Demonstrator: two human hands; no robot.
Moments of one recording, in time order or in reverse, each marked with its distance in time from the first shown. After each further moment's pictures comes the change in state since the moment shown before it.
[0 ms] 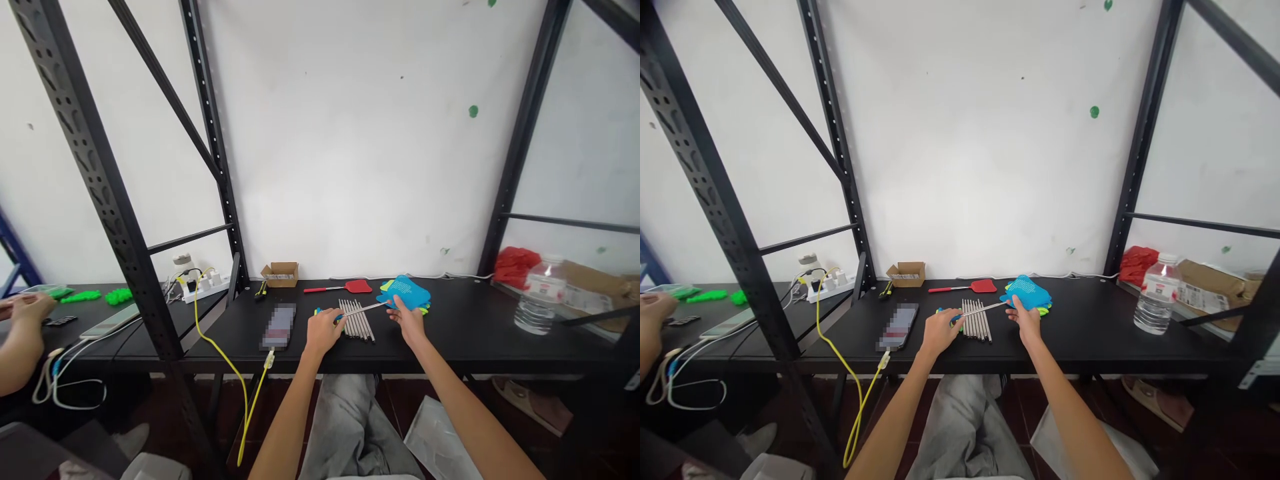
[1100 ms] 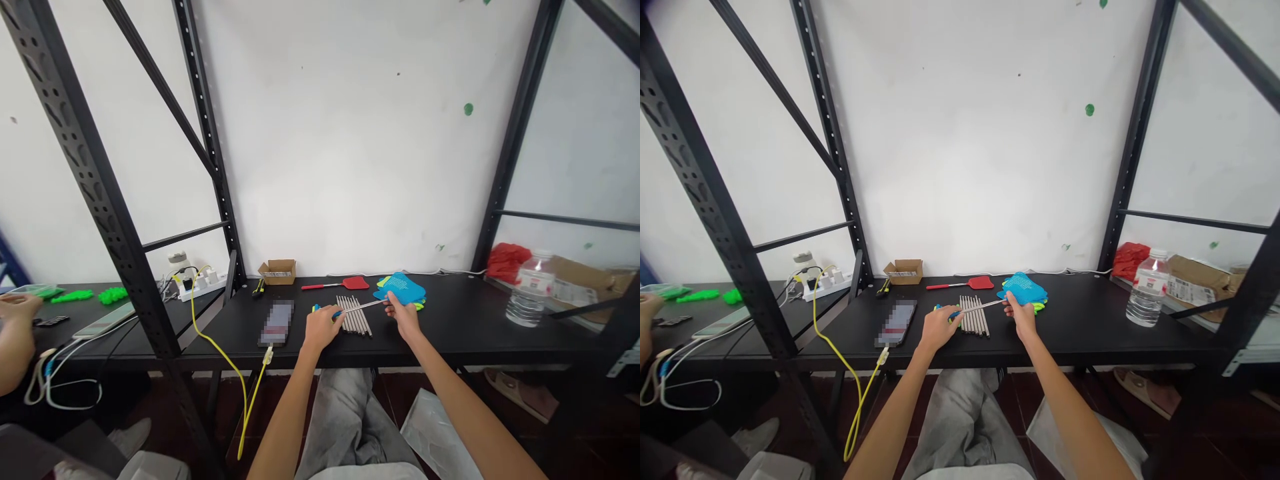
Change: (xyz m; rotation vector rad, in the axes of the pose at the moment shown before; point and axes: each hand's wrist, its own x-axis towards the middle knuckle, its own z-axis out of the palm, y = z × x) left_hand 0.000 0.002 -0.003 -0.030 -0.019 0.010; right_hand -0.003 0.003 0.000 -0.110 -0.046 -0.075
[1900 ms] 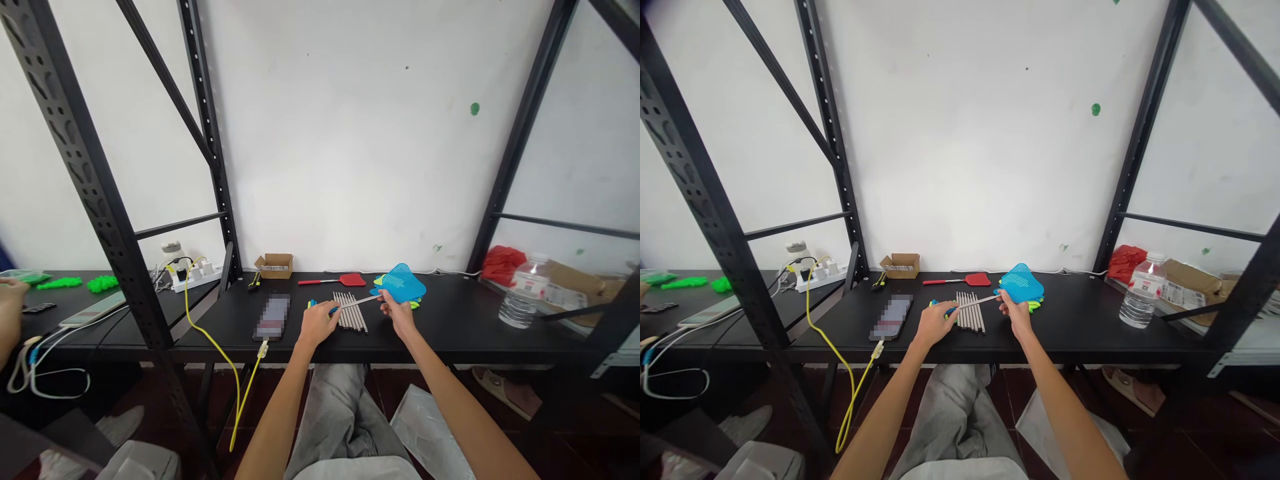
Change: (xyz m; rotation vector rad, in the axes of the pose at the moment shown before) left_hand -0.001 0.002 -0.004 -0.063 -0.008 0.000; right_hand -0.004 -0.005 0.001 -0.033 -0.126 -0.032
